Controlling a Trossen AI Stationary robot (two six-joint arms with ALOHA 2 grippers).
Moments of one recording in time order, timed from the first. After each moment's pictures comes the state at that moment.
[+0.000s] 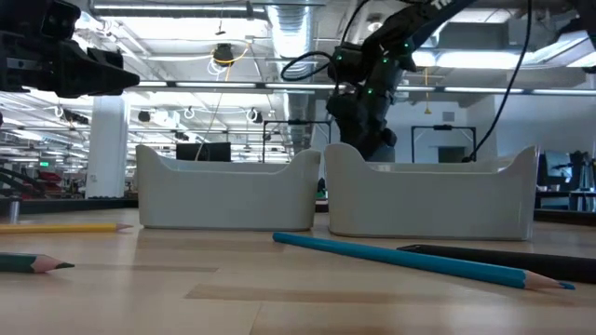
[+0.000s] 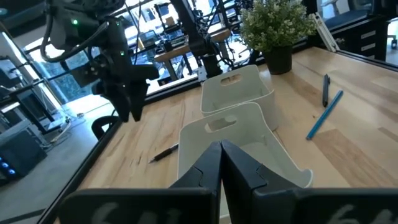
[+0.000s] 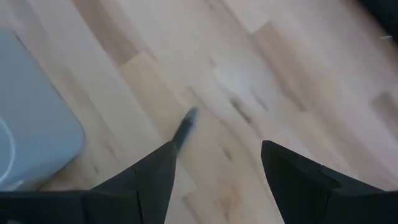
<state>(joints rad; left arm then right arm) -0.17 0.00 0.08 -0.17 -0.19 0.31 -0.45 1.82 1.37 -0.71 -0.10 0.14</state>
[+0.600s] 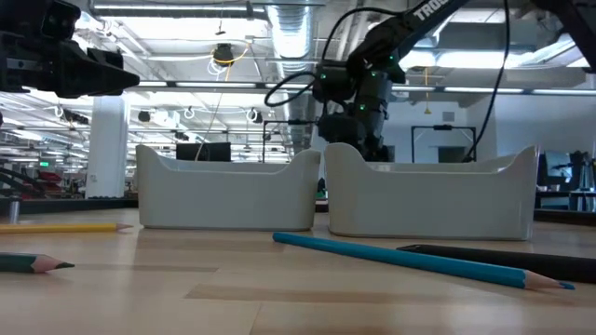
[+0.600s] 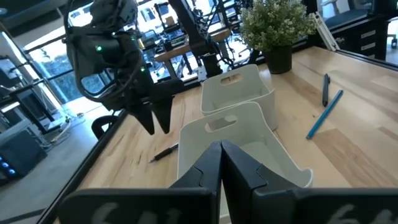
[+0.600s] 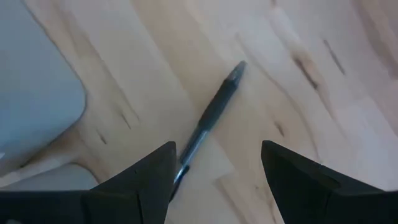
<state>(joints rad) -0.17 0.00 0.08 -0.17 -0.19 0.31 -0.35 1.94 1.39 -0.77 -0.11 0.17</state>
